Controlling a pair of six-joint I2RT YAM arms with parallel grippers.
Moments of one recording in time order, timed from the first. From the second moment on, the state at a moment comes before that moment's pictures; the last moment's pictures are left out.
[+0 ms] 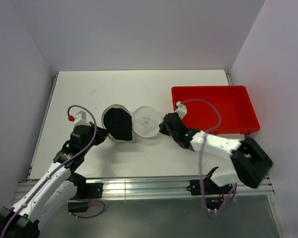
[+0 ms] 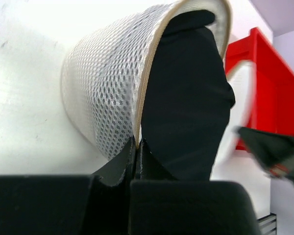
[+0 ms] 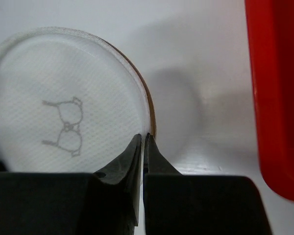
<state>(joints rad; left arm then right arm) -0.42 0.66 0.39 -0.18 -0.10 -0.88 0.73 1.44 0.63 0.12 0.36 0.92</state>
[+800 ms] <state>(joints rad) -0.42 0.59 0.45 -0.18 -0.09 -0.82 0.87 1.30 1.23 -0.44 0.50 0.39</state>
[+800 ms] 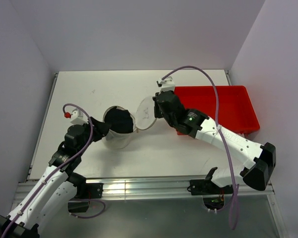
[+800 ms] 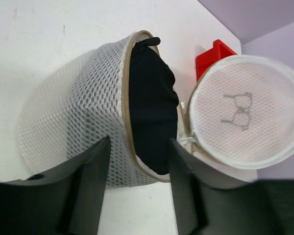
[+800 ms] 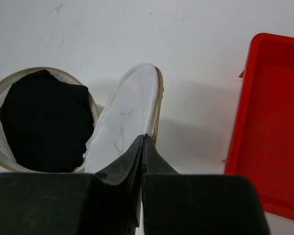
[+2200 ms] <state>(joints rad) -0.69 1.43 0.81 -0.07 -0.21 -0.75 0.87 1.17 1.17 -0.14 0.19 0.28</state>
